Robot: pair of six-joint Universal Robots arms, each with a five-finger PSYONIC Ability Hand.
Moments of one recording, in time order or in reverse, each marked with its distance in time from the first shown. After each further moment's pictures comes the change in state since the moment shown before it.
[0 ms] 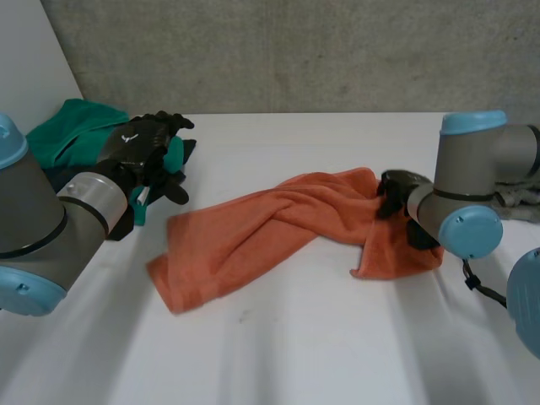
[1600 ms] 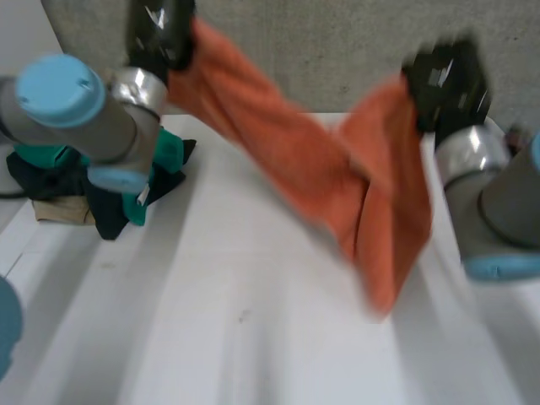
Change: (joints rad) left arm -0.078 -0.478 0.793 0.295 -0.074 0.326; right arm 0.065 -0.683 0.756 -0.913 0.017 -0.880; left_hand 0.852 0.914 0.915 0.923 0.876; right_hand 0.011 0.016 0.033 0.040 -0.007
